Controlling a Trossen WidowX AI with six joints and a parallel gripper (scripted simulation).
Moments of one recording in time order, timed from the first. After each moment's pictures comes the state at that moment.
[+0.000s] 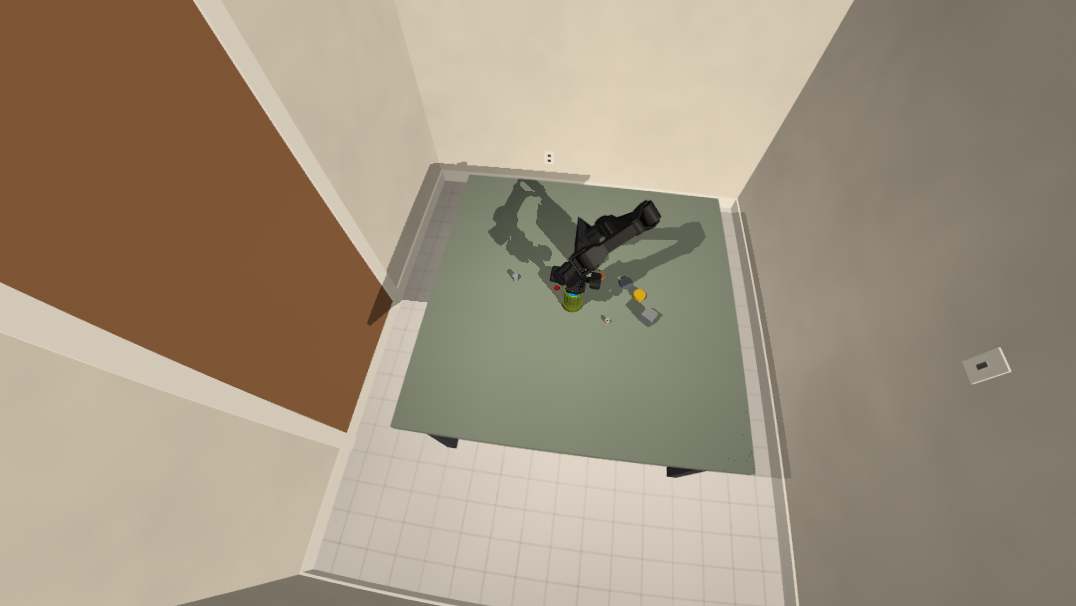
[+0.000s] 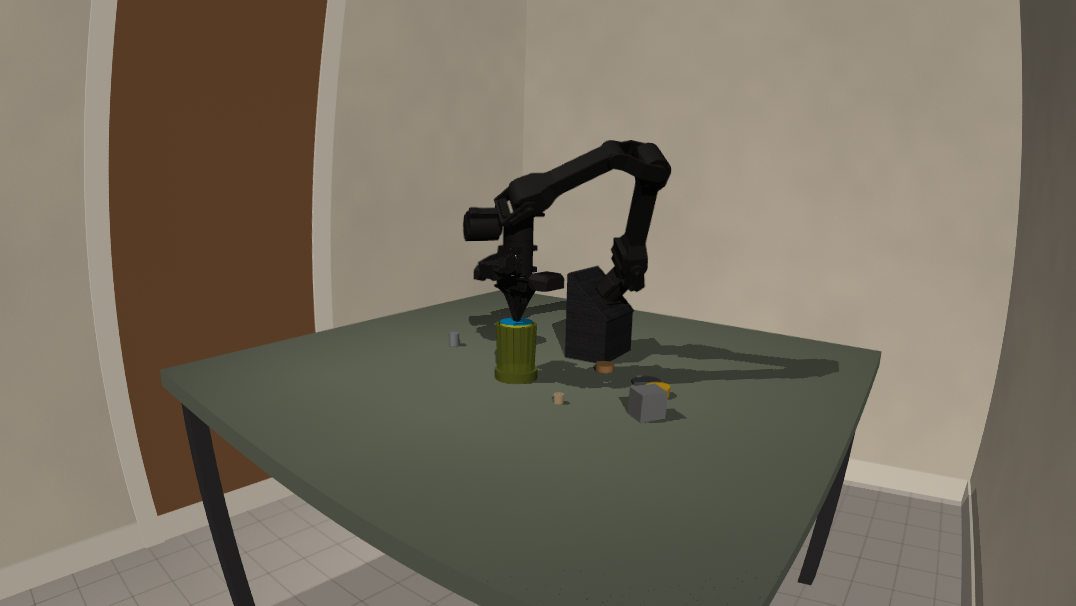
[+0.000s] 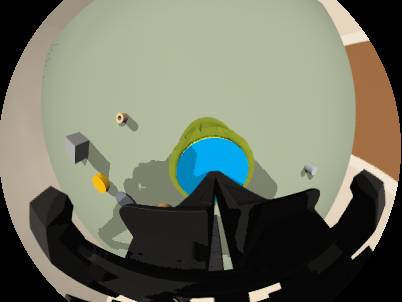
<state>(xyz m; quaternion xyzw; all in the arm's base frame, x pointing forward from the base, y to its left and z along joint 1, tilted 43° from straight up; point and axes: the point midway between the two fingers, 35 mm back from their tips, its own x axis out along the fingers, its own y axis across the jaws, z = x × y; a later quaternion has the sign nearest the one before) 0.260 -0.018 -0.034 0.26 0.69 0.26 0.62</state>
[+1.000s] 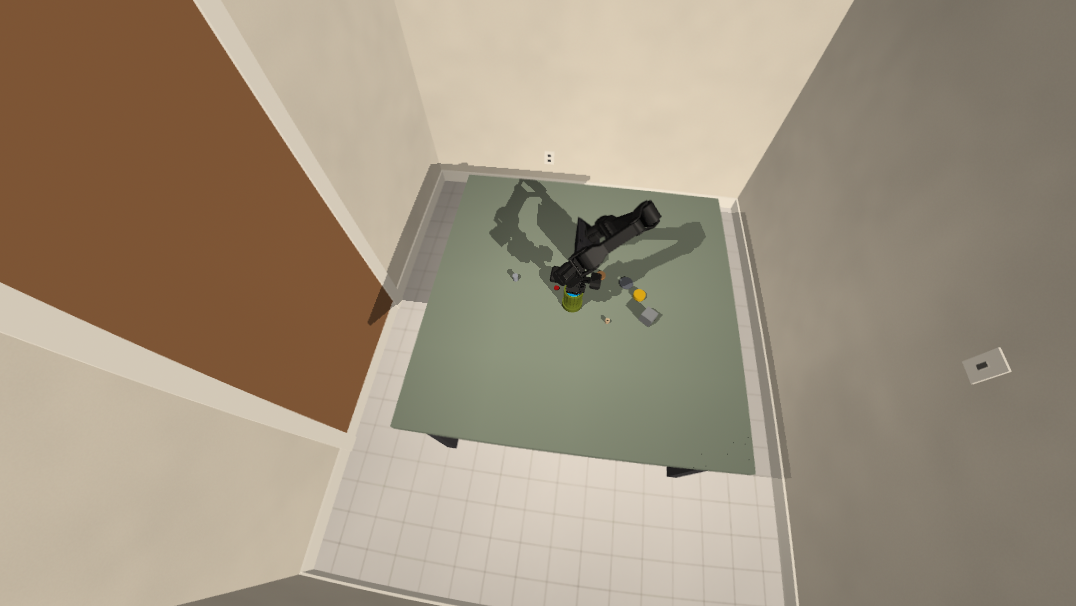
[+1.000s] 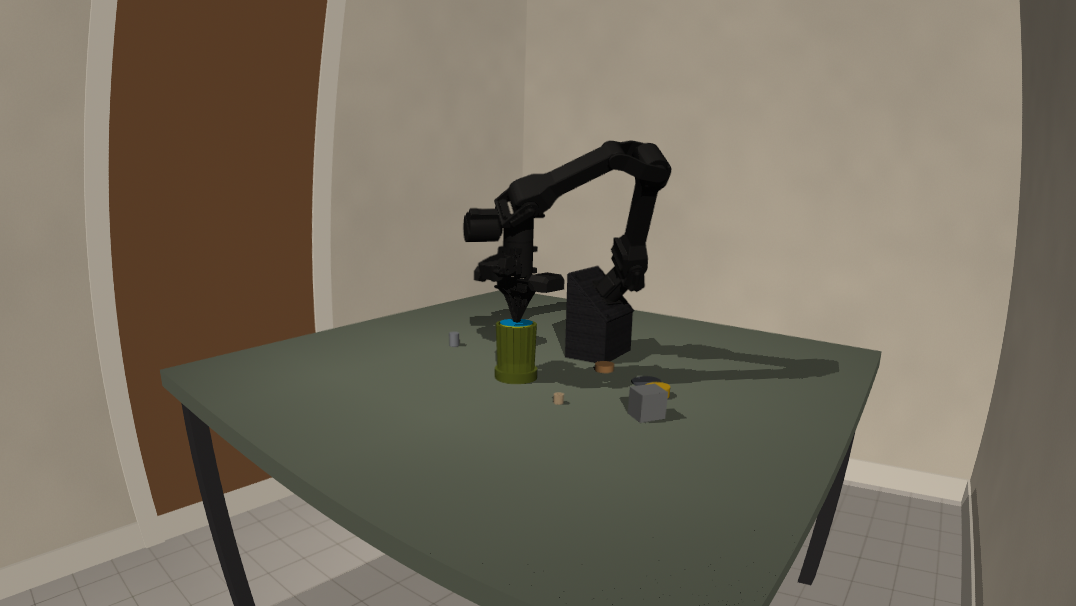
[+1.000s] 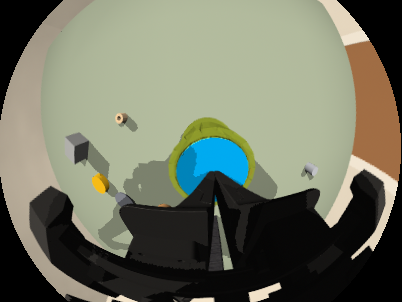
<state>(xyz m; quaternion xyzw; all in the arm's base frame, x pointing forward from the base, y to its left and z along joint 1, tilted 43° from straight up) 0.259 -0.017 -0.035 0.26 0.69 0.26 0.63</state>
